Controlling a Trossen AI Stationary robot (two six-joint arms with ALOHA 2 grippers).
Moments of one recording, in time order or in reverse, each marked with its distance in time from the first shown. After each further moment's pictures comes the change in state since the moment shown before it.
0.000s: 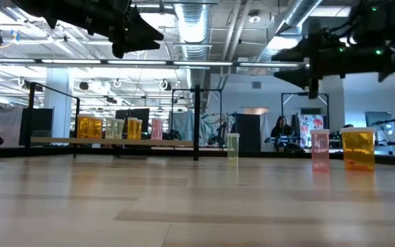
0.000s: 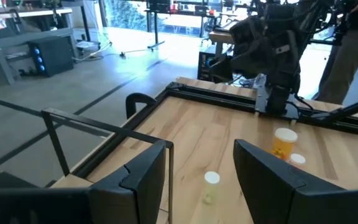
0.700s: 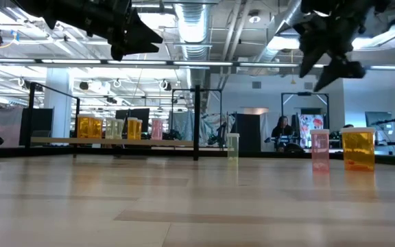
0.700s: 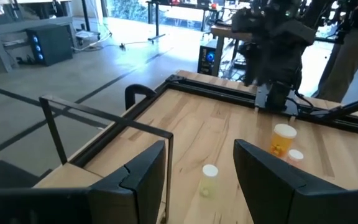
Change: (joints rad) left arm 0.001 0.000 0.000 -0.029 0.000 -0.037; right arm 0.033 0.019 0.721 -1.751 -0.170 0.281
